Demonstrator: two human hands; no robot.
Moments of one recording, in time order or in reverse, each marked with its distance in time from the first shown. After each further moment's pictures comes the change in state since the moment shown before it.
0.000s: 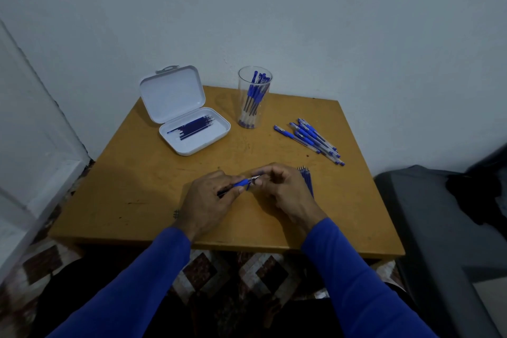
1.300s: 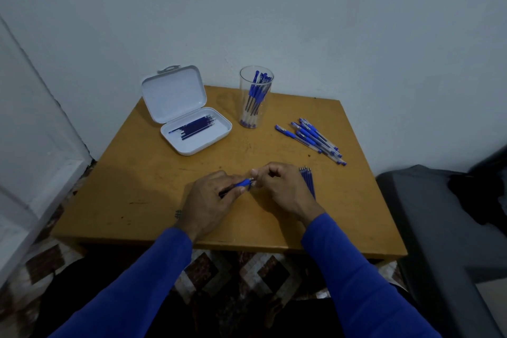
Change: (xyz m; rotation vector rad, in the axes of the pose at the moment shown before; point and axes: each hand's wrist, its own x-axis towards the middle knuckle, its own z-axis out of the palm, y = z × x) left_hand -0.001 -0.001 -0.001 -0.016 -0.011 0.036; right_hand 0.007 -0.008 0.005 -0.178 0.001 -0.029
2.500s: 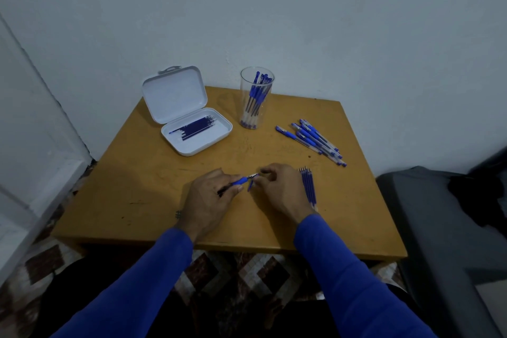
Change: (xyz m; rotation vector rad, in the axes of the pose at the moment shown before) left_hand 0.000 0.001 0.001 -0.034 0.066 -0.040; right_hand 0.012 0.005 0.011 -0.333 0.132 0.127
